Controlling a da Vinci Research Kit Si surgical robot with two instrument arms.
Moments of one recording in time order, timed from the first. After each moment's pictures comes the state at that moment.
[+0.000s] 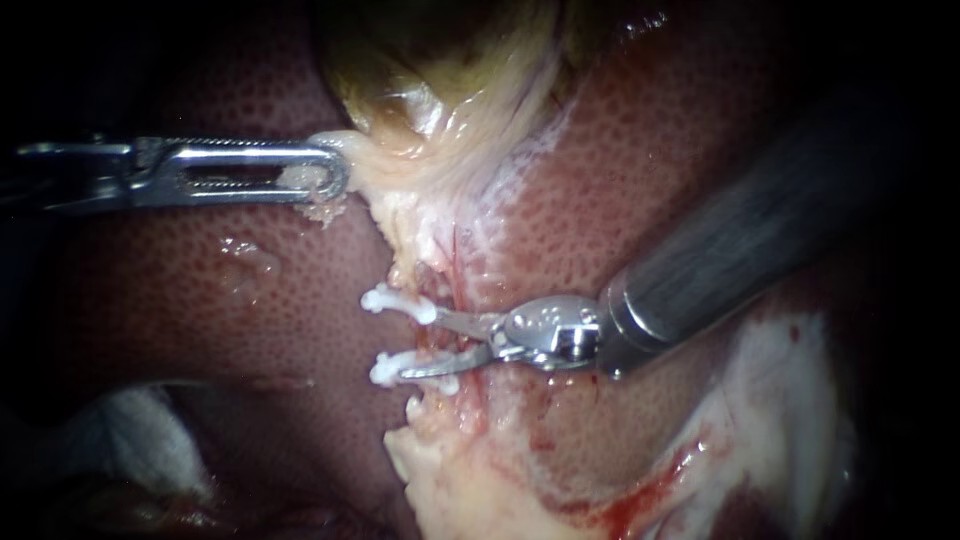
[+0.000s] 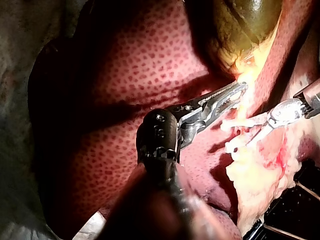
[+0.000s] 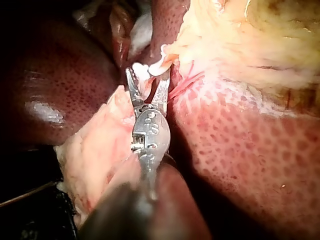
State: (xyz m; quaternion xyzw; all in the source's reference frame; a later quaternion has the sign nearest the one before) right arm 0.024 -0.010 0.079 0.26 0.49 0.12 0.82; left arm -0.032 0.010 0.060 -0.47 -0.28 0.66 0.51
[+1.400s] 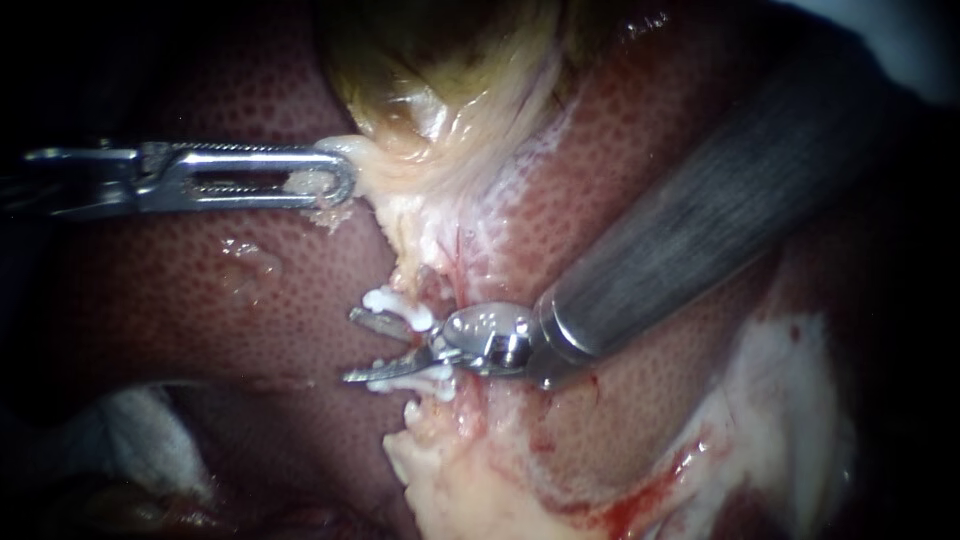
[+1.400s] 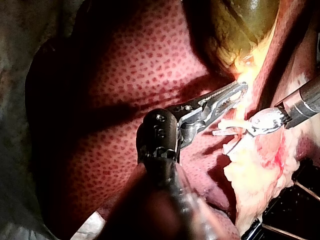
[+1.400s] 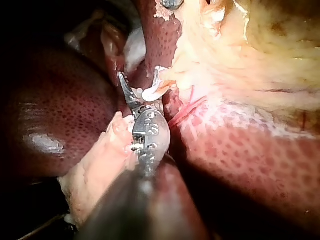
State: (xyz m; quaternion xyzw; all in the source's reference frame) right arm 0.029 -0.011 0.081 0.31 0.49 0.13 0.81; left arm -0.032 0.010 0.060 -0.47 -0.29 0.66 0.51
